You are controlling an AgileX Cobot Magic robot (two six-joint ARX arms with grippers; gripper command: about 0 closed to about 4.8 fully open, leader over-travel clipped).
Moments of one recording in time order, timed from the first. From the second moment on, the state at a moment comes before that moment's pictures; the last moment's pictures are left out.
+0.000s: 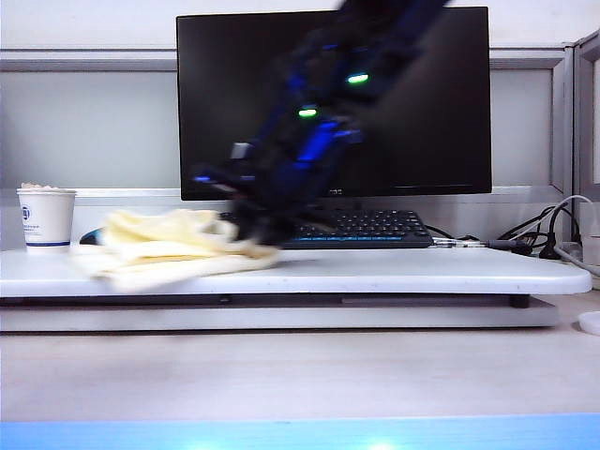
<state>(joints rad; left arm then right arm) -0.30 0.00 0.01 -0.05 0.02 0.12 0.65 2.18 1.68 -0.25 -0.15 0.37</state>
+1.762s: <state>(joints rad) -0.30 0.00 0.01 -0.05 0.02 0.11 0.47 2.11 2.10 -0.52 -0.09 0.23</state>
